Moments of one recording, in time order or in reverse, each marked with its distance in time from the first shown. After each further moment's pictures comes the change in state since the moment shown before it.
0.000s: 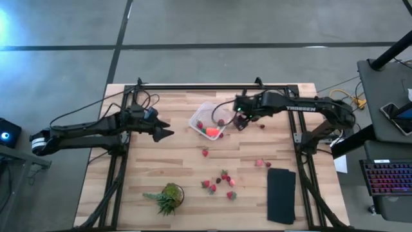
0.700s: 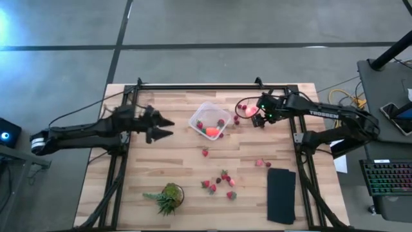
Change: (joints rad) left arm -0.048 -0.068 -0.027 0.338 0.133 0.013; right arm -0.184 -0.345 -0.412 0.144 -0.120 0.145
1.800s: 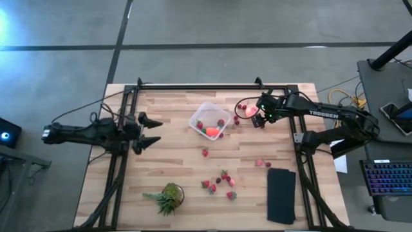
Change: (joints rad) left arm -0.383 -0.327 -0.115 -0.078 -0.498 0.268; right arm 0.000 0.005 0.002 0.004 0.026 -0.075
